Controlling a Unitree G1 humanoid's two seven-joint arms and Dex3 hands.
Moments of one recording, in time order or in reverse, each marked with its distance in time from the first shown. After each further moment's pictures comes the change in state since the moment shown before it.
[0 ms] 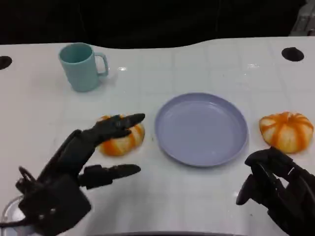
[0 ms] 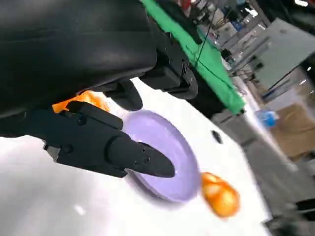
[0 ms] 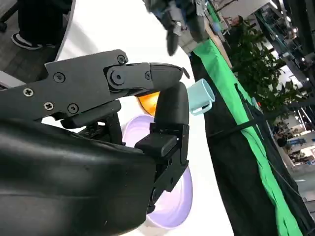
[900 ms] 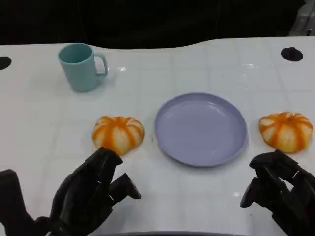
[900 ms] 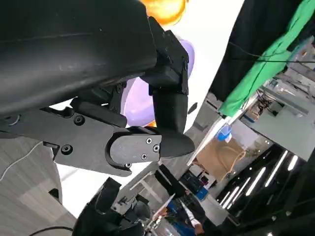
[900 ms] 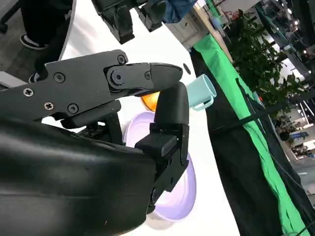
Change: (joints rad) left arm 0.174 -0.253 0.159 -0.109 -0.884 0.751 -0.068; right arm 0.028 -0.004 -0.017 -0.038 0.017 0.032 -0.016
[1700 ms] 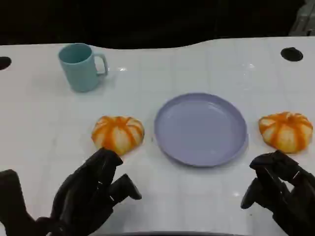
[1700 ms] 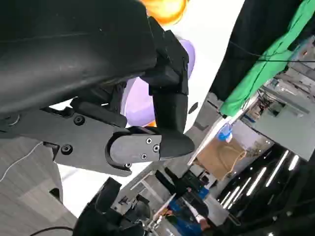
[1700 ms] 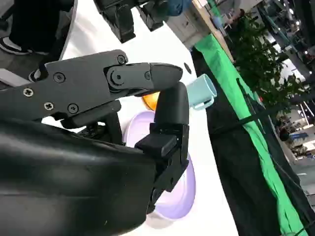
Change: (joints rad) left arm 0.004 -0.006 0.001 -0.006 -0.008 0.020 0.009; right arm 0.005 -0.001 -0.001 0.000 -0.010 -0.008 0.005
